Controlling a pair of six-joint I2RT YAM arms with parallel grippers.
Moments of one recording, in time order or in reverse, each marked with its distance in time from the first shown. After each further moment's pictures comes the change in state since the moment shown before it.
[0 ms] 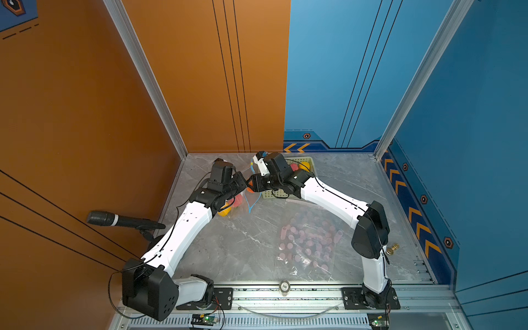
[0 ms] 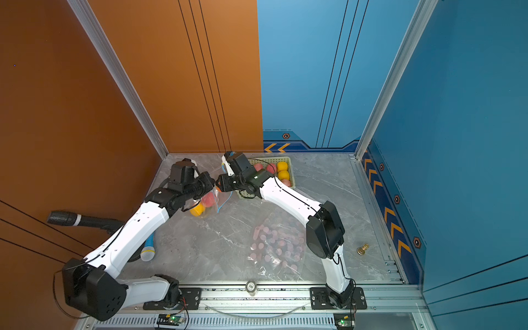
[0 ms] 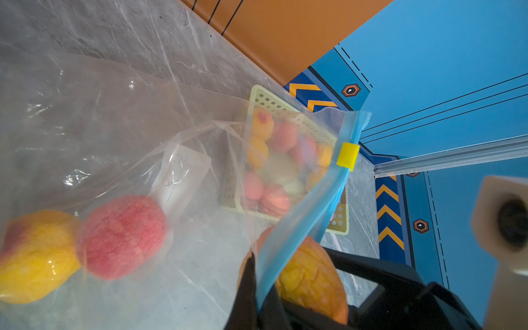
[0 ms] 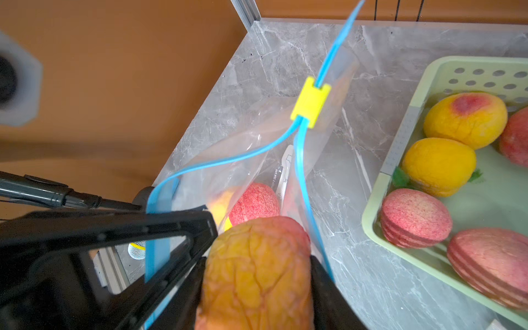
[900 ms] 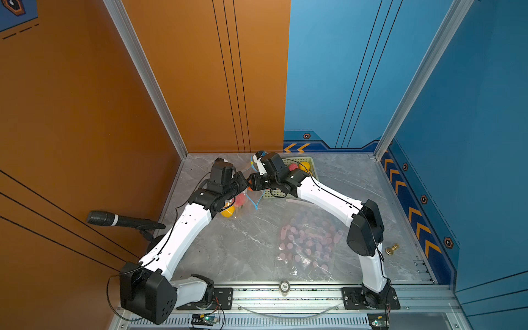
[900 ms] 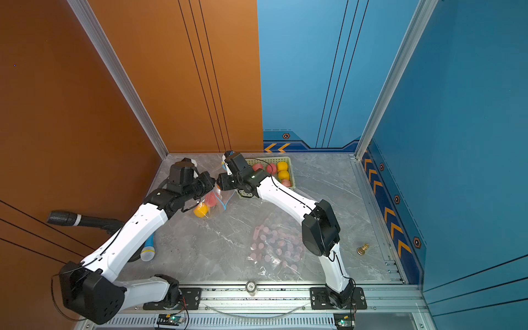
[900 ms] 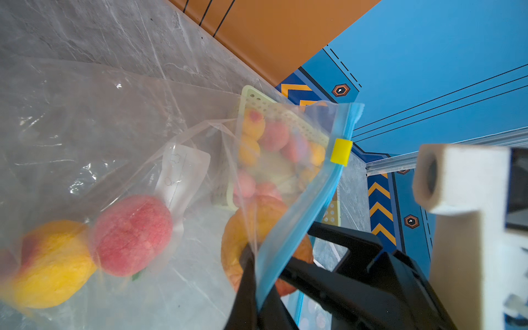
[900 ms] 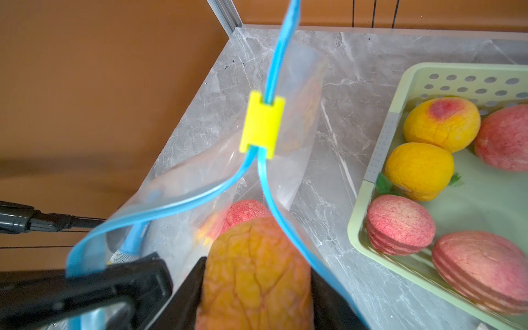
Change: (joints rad) left arm -0.013 -0.019 0.000 0.001 0.004 -0.005; right arm 0.001 0.047 0.055 -0.012 0.068 0.009
